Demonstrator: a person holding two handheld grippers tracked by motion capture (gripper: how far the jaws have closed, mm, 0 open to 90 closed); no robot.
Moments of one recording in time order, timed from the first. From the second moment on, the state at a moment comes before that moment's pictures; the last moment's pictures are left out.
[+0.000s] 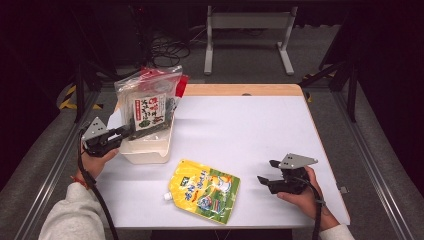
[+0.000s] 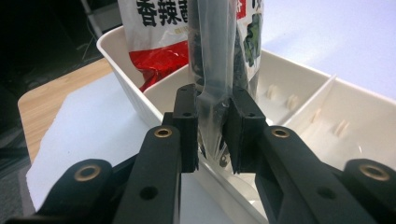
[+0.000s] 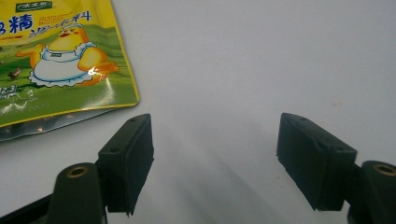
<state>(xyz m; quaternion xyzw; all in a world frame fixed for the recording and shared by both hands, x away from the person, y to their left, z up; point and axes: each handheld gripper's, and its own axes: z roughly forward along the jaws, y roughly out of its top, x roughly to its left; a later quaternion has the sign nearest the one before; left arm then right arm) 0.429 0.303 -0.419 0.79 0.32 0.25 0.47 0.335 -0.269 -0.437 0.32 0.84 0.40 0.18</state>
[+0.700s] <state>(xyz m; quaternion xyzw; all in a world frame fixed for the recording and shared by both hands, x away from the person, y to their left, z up) 0.428 0.300 -0.411 0.74 0.35 0.24 0.52 0.336 -0.270 -0.435 0.33 0.84 0.40 0.18</state>
